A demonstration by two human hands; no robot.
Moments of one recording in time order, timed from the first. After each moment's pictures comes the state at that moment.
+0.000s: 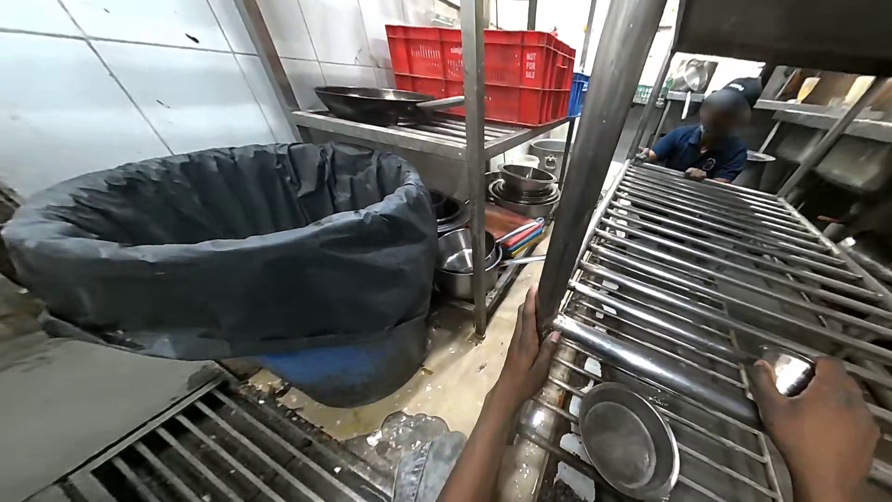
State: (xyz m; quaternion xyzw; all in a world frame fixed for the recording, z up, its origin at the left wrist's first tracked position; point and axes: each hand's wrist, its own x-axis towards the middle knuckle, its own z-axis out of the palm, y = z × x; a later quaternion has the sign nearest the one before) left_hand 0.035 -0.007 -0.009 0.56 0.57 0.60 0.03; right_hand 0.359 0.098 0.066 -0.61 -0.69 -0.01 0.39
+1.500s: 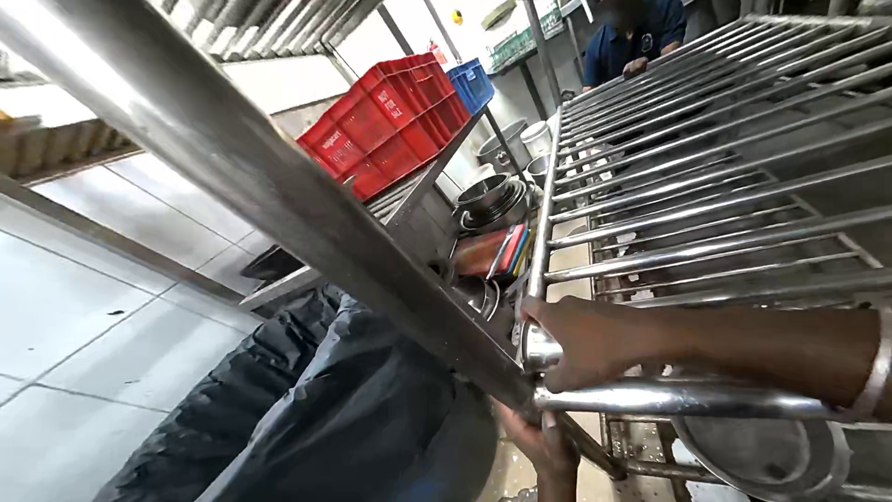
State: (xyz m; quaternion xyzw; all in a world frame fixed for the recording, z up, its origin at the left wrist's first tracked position) left_hand 0.022 0.029 -0.057 0.47 0.47 0.75 -0.05; right_hand 0.162 0.136 0.136 -0.19 -0.90 0.39 0.07
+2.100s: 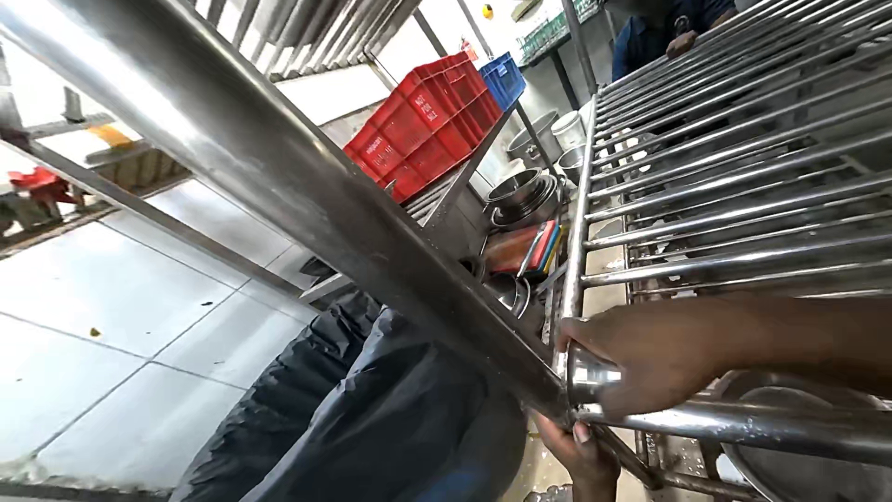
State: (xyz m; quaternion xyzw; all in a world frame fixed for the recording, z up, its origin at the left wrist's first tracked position) left_hand 0.025 0.031 -0.062 0.44 0.47 0.76 -0.07; right_hand 0.176 0.144 0.157 -0.11 -0.93 0.34 -0.02
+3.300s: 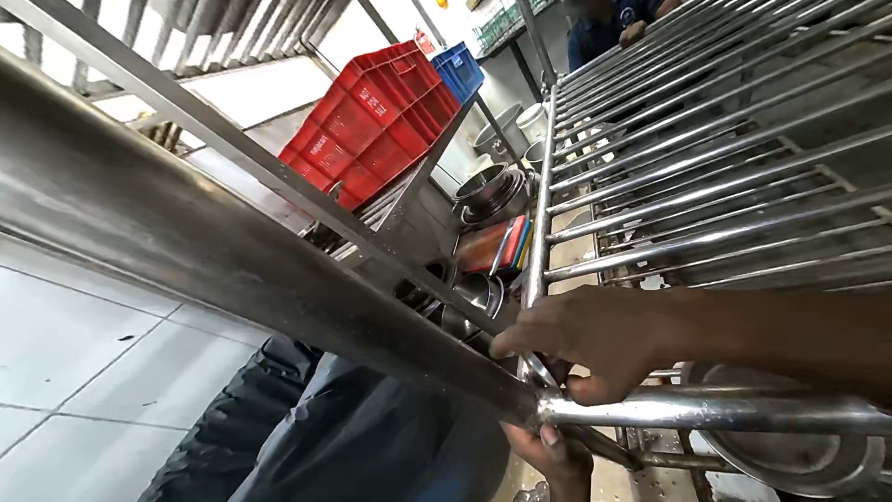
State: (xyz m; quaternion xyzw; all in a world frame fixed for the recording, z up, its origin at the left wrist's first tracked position) left_hand 0.027 0.031 -0.056 0.43 0.47 0.77 -0.07; right_hand 0.165 0.161 0.113 0.06 -0.95 0.19 0.25
